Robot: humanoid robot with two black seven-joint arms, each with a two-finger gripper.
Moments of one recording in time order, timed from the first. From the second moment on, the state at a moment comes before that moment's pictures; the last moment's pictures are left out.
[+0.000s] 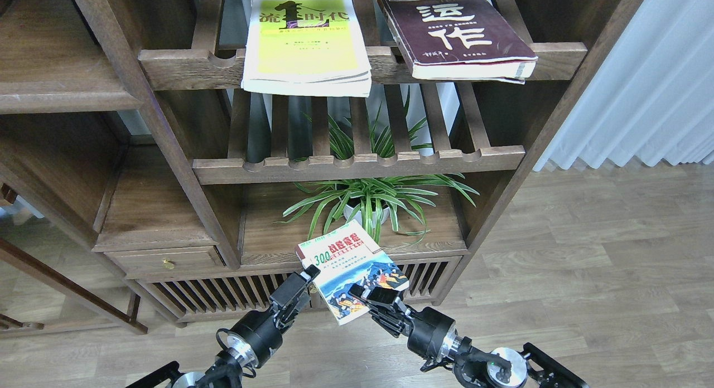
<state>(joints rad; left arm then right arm) -0.16 0.00 -0.63 -0.85 -0.32 -0.49 0.00 0.09 0.02 0.94 0.80 0.23 0.58 -0.49</state>
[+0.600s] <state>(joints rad) -0.23 0.00 -0.62 -0.85 -0.33 -0.49 0.00 0.09 0.02 0.90 0.87 0.24 0.58 -0.49</state>
